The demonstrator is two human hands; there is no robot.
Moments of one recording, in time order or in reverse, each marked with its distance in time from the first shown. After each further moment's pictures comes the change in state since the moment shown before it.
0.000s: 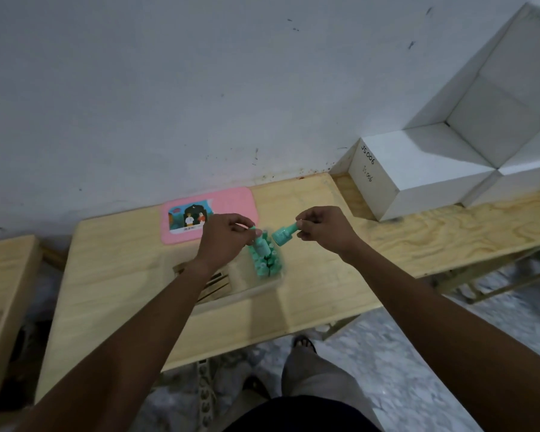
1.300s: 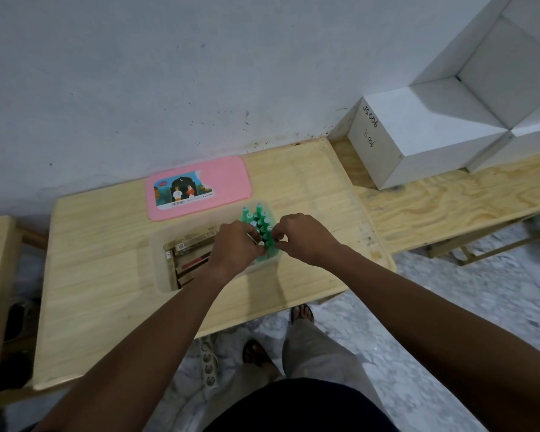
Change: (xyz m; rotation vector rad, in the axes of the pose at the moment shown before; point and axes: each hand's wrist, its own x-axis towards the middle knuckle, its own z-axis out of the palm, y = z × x) left_hand -0.019 -0.038 0.044 0.506 -0.100 -0.007; right_hand -0.020 0.027 0.046 -1.003 -0.292 -0.347
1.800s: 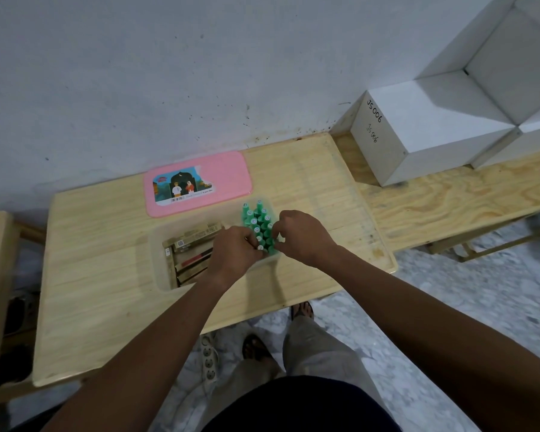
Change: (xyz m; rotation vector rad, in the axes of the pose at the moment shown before) left_hand -0.007 -0.014 0.010 -0.087 0.006 0.015; right_hand 0.005 -0.001 0.012 -0.044 0.051 0.028
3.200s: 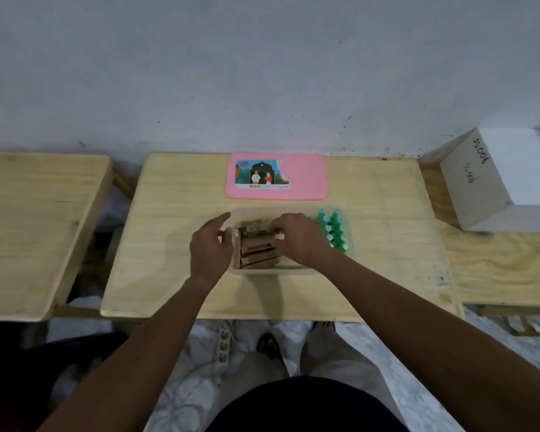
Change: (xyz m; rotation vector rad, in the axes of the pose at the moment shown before) left_hand -0.047 -0.131 -0.078 -0.100 0.560 -0.161; right_hand 0.070 -0.112 0.037 0.100 -0.109 -0.131
